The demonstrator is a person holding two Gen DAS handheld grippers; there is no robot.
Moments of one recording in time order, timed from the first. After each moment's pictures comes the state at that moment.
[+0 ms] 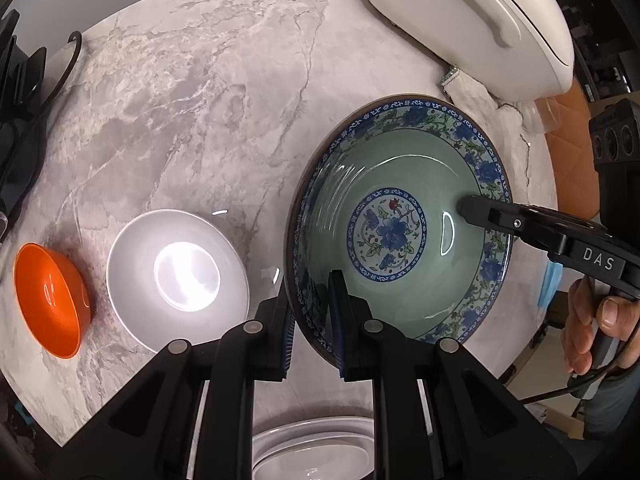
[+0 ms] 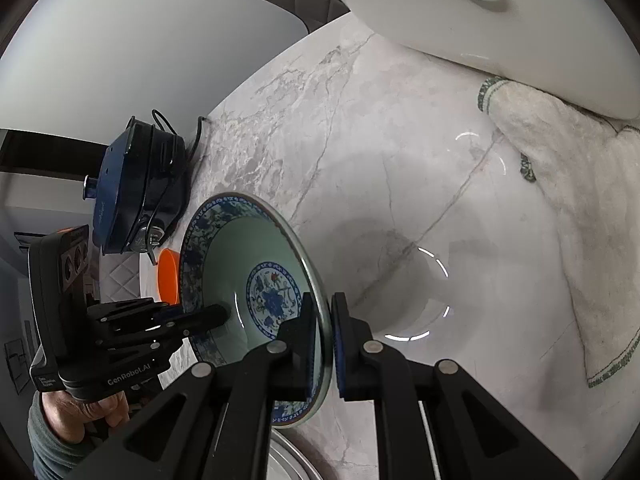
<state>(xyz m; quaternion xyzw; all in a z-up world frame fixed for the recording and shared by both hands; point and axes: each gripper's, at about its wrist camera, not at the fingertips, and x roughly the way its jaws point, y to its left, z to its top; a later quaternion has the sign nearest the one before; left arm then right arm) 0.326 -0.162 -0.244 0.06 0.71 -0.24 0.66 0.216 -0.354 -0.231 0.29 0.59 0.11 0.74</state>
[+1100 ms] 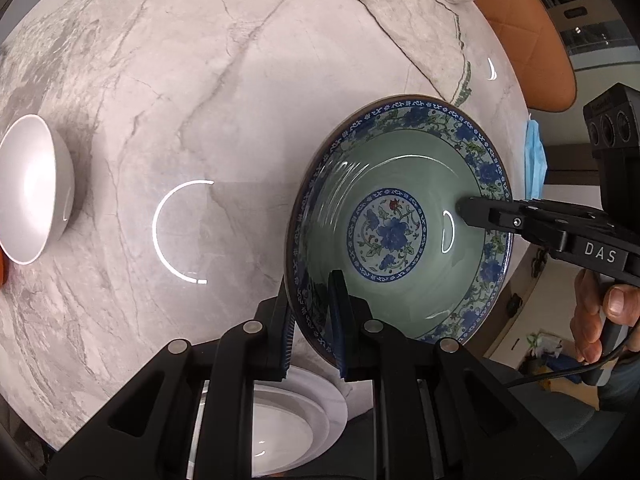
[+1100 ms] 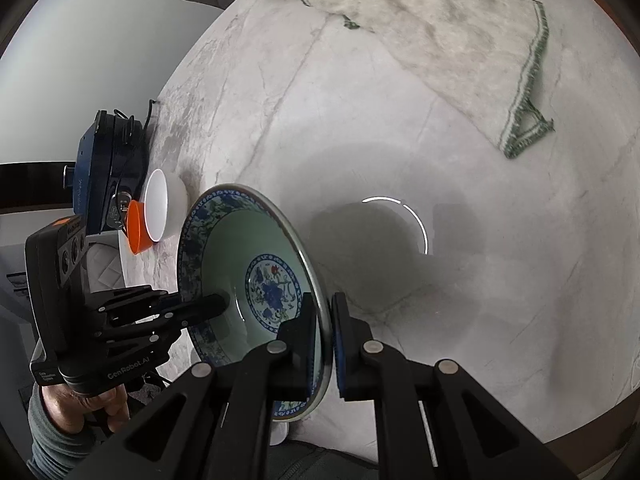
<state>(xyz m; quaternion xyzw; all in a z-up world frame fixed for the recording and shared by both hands) 0.165 -0.230 -0.265 0.12 0.73 -0.32 0.59 0.047 -0.400 -0.259 0.34 0.62 0.03 0.71</state>
